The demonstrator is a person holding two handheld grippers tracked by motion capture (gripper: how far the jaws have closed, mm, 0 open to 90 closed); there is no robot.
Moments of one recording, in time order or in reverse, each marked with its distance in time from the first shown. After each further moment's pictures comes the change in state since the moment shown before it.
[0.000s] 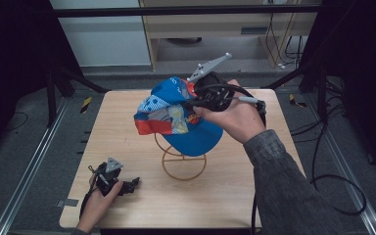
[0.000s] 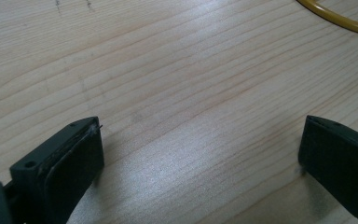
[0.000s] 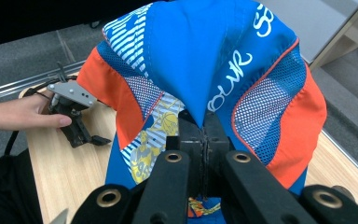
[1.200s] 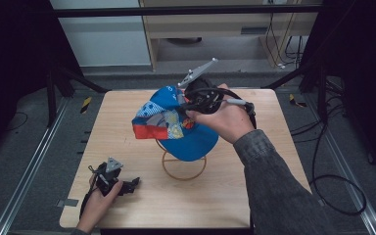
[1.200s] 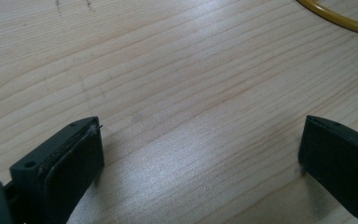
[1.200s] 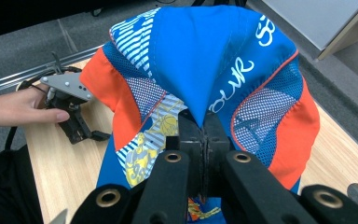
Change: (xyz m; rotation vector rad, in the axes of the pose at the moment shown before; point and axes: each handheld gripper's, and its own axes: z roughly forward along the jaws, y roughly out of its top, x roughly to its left) left arm 0.000 0.000 0.000 0.001 -0.001 0.000; right arm 0.001 -0.001 0.028 0.052 0.021 0.012
